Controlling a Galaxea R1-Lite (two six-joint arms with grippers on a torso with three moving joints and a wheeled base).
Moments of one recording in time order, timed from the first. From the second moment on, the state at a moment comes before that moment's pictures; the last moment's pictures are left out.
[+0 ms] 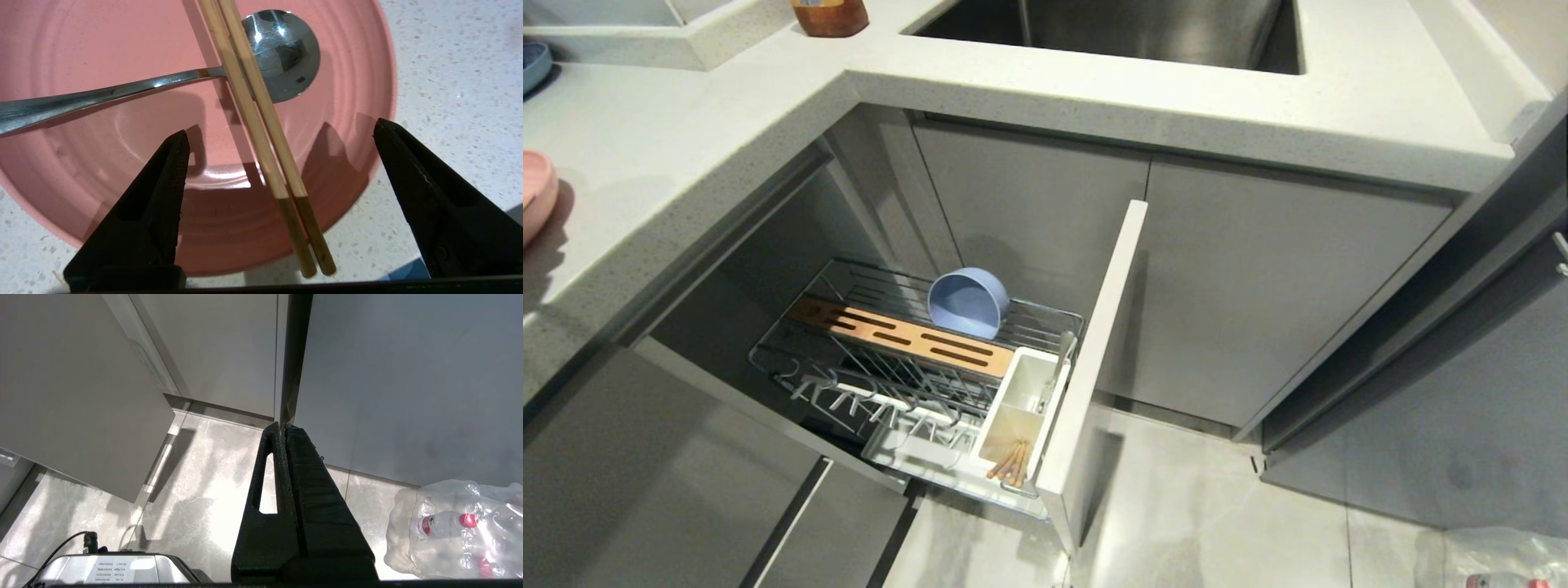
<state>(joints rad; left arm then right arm) 0.29 1.38 -1.67 0.67 0.30 -0.66 0.00 0.00 0.00 0.00 0.00 0.02</state>
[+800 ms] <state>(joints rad) 0.32 1.40 -1.66 0.67 0.25 -0.66 0.00 0.00 0.00 0.00 0.00 0.02</state>
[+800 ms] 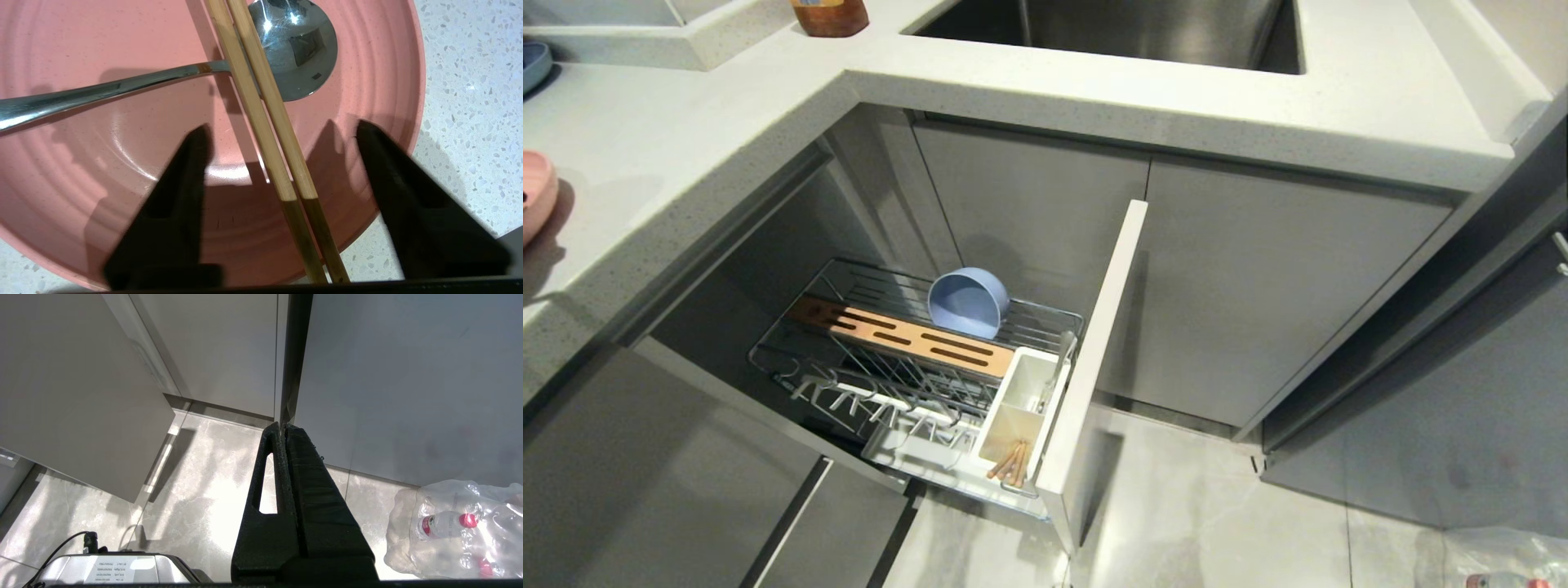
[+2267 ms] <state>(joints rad) 0.03 1.20 -1.71 0.77 0.25 -0.60 0.00 0.00 0.00 0.00 0.00 0.02</state>
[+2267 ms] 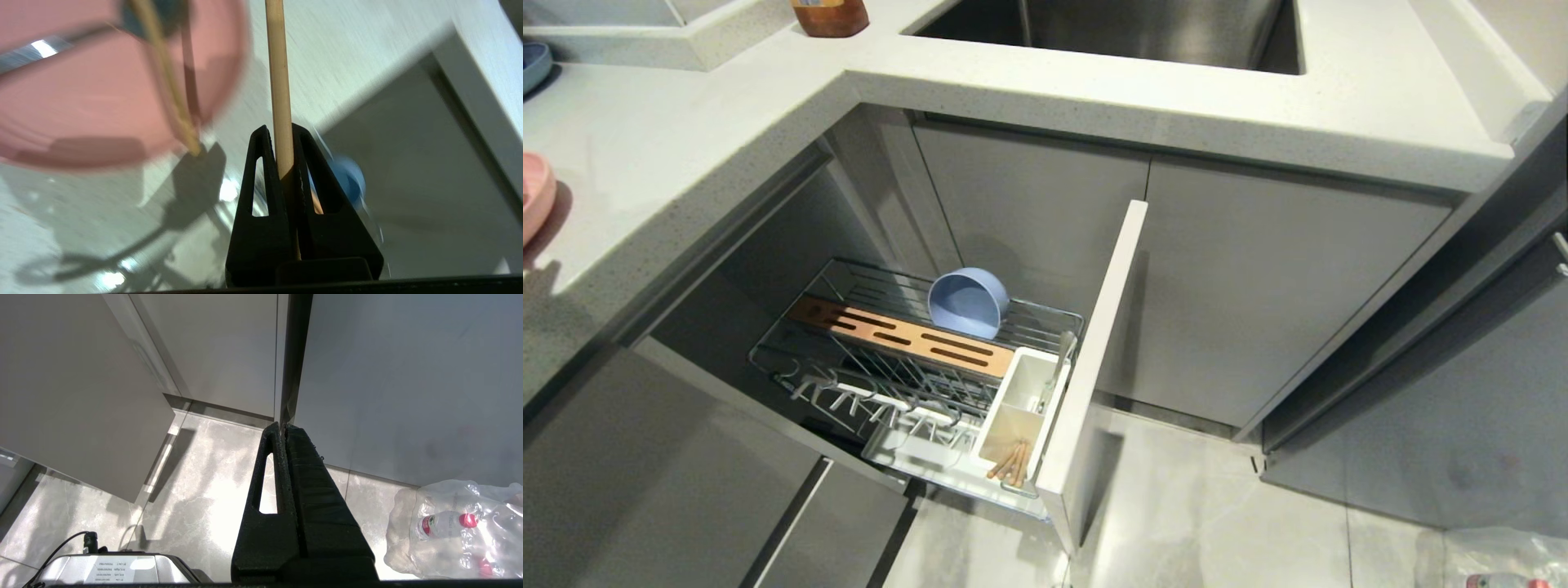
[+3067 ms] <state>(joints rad) -0.50 1.17 -1.66 1.08 -0.15 -0.55 0.00 0.00 0.00 0.00 0.00 0.02</state>
